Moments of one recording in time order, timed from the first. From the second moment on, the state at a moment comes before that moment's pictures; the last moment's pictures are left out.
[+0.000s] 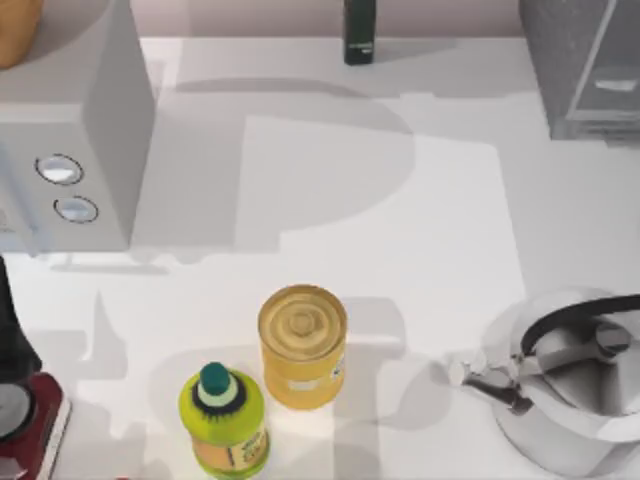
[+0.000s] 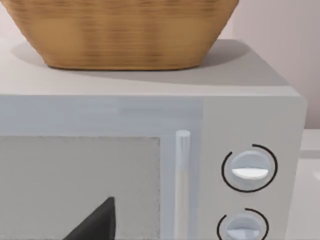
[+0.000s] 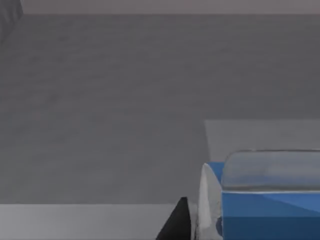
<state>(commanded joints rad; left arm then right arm) 0.00 0.00 0.00 0.00 0.00 0.00 -0.22 2.19 1.18 0.71 -0.18 -0.05</state>
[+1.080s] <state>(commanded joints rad) 0.00 0.00 0.00 0.00 0.00 0.00 -0.22 2.08 1.22 0.57 -0.18 -0.05</state>
